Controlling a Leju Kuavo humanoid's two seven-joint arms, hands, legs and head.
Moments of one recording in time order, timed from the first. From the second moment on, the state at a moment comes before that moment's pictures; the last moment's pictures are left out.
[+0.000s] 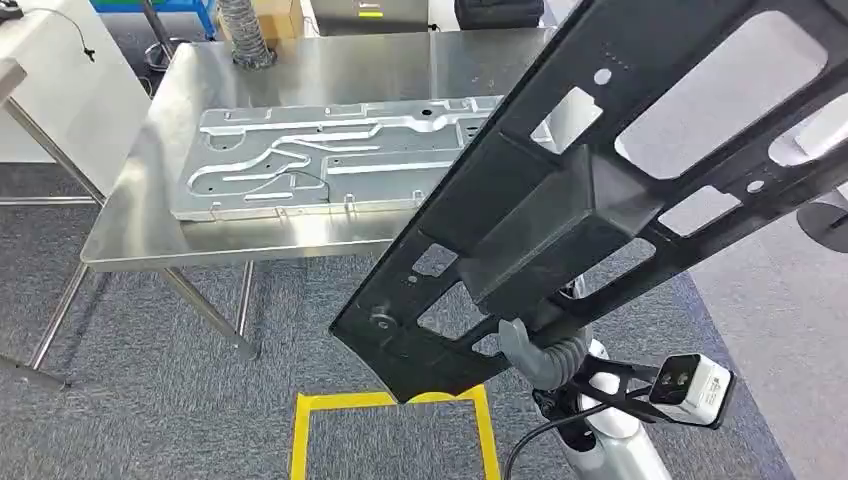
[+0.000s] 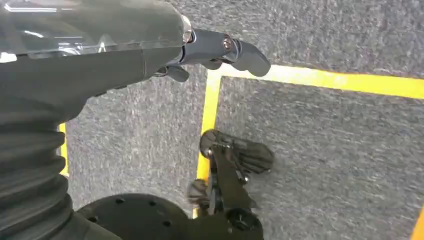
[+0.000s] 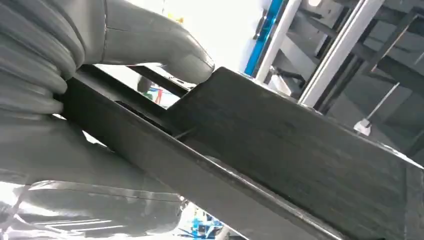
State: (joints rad) left arm -0.07 -0.09 1.34 -0.22 -1.02 -0.07 -0.29; right arm -0.23 -0.04 0.39 -1.81 -0.12 0.34 -0.69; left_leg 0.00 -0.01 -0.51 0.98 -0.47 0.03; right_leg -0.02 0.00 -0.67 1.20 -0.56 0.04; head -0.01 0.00
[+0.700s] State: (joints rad) left arm -0.07 -0.09 1.35 -0.22 -1.02 -0.07 -0.29; right arm -0.21 -0.02 0.39 -1.84 -0.11 0.35 -0.68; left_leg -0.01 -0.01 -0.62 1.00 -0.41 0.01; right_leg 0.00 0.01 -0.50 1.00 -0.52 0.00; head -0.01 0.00
